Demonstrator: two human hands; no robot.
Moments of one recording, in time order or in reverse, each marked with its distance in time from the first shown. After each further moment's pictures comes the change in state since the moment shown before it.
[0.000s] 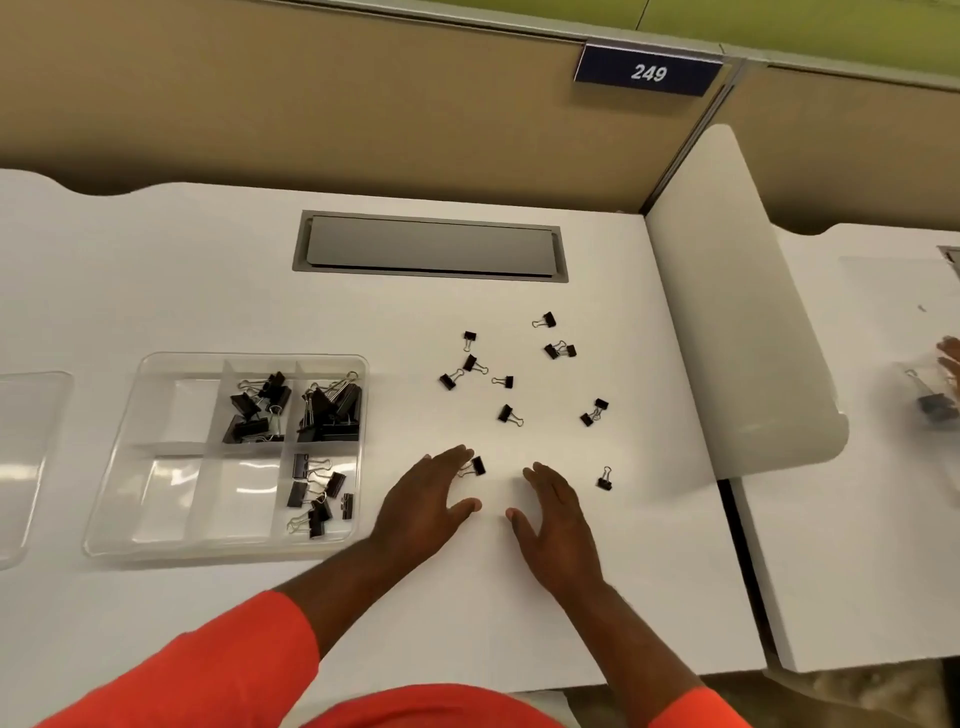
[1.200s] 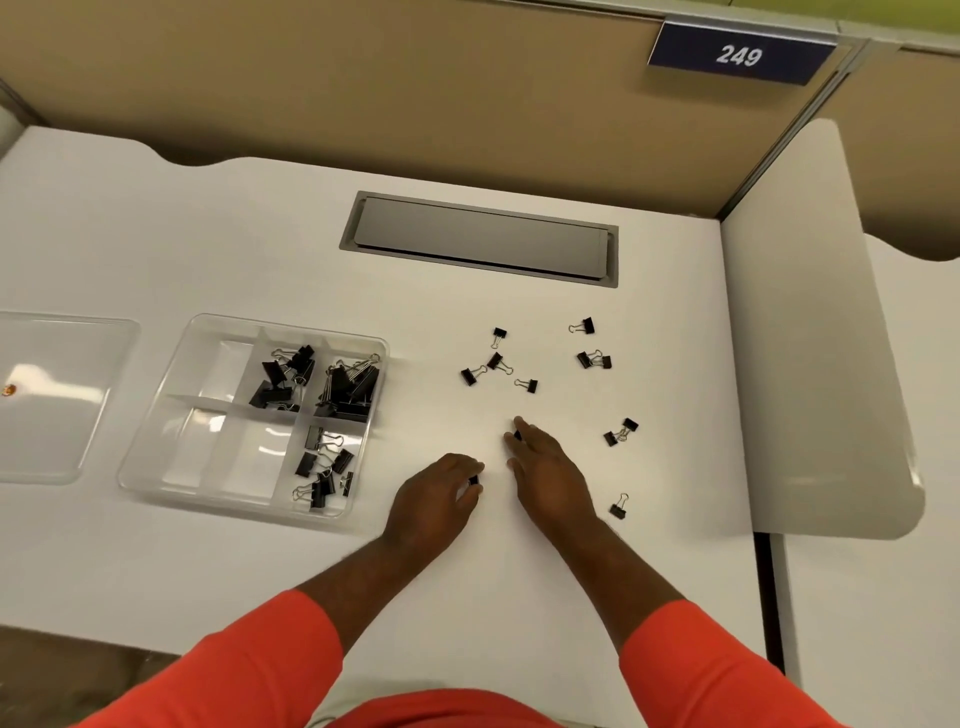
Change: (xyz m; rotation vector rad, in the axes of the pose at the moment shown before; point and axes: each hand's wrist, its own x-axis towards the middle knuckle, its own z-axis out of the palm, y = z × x) left_hand 0.007 0.018 0.034 0.016 0.228 -0.098; right_hand 0.099 0.009 0.005 -0.150 -0.211 -0.302
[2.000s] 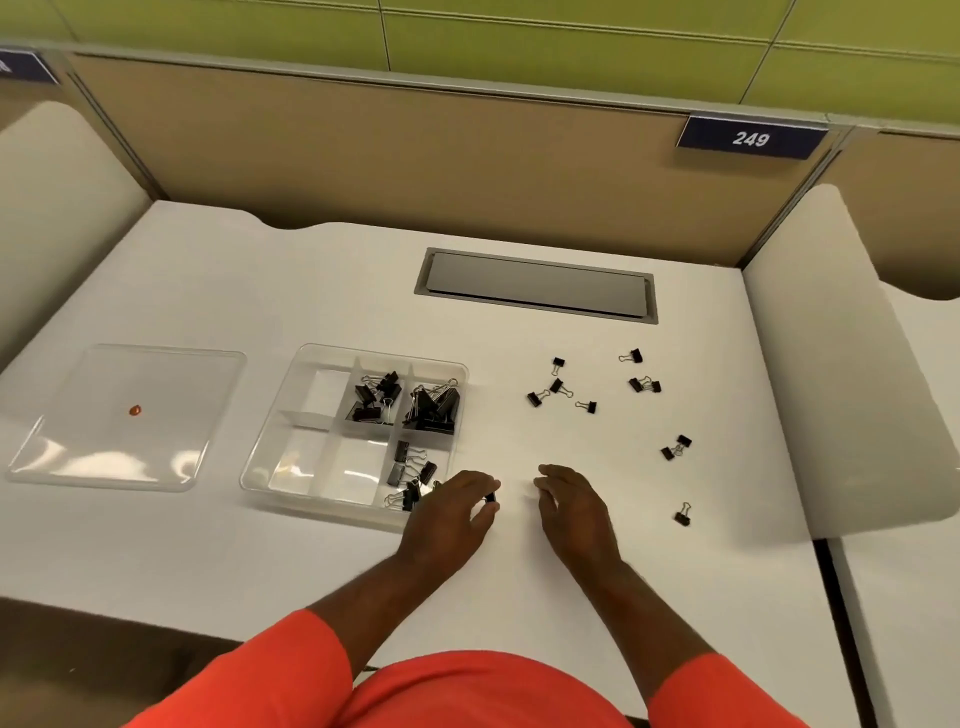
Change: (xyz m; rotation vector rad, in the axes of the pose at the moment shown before) left_hand -0.052 -0.035 -0.088 -0.031 0.084 0.083; right_hand -0.041 -0.088 0.026 0.134 0.277 0.056
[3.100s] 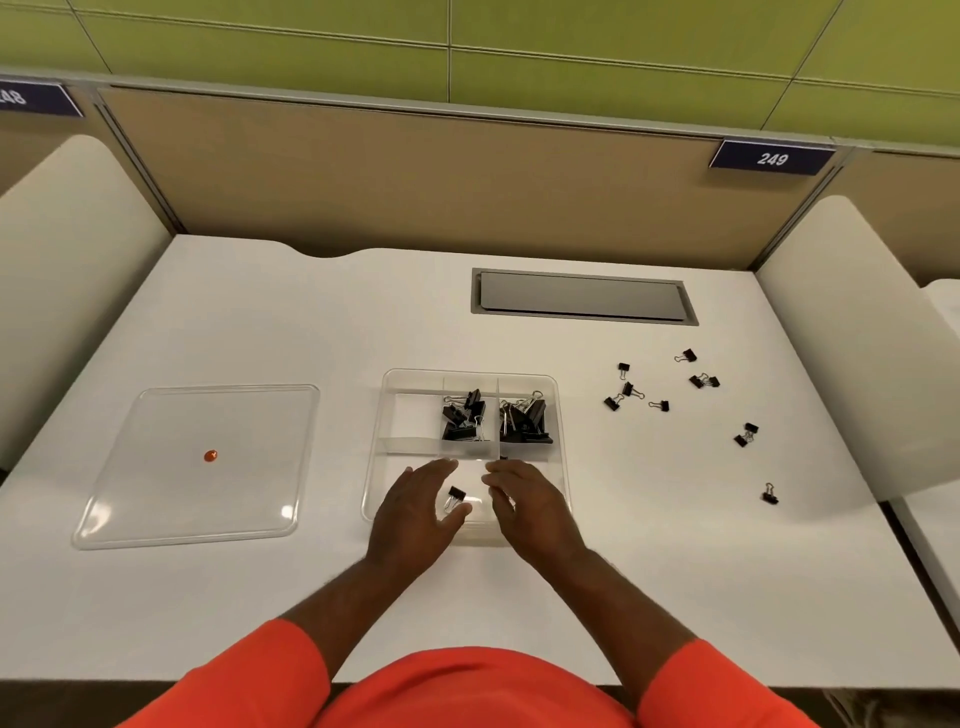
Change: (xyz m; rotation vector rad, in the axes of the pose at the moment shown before) left_hand -0.019 -0.170 -0.152 0.092 -0.005 -0.031; right_hand 0.007 -0.212 0.121 0.092 0.039 -0.177
